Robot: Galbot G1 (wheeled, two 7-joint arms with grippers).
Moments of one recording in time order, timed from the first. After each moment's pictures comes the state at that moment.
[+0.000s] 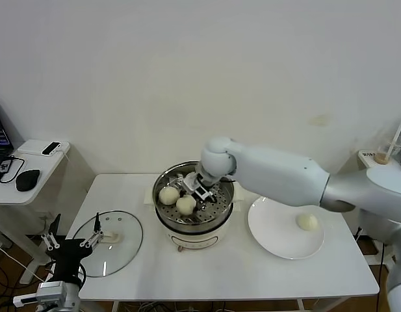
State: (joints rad) left arm 1.69 -1.35 -0.70 -2.32 -0.04 0.19 -0.21; right arm 0.33 1.21 -1.09 1.34 -0.03 -0.09 -1.03
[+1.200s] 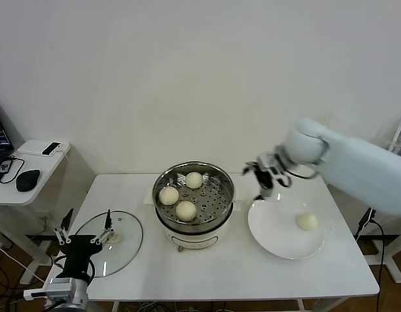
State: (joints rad) left arm 1.66 -1.29 -0.64 -2.31 -0.04 0.19 -0.20; right arm 0.24 0.61 -0.89 1.55 0.03 -0.25 -1.07
